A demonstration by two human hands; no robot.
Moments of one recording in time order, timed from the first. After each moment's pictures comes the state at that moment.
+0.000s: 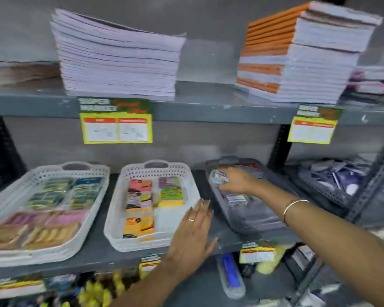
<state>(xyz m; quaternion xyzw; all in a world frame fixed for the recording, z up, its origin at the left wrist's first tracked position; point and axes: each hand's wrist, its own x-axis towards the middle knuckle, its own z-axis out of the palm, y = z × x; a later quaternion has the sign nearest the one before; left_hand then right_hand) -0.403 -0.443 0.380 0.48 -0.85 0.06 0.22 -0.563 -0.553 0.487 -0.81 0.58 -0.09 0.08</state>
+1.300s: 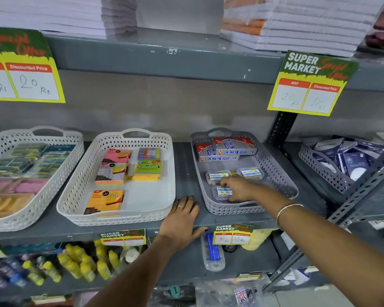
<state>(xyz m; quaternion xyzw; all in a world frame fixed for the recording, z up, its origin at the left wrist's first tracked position) -0.475 -0.496 0.303 0.57 -0.82 0.02 0.05 -0.668 -0.597 0.377 -0.84 0.53 0.09 0.11</state>
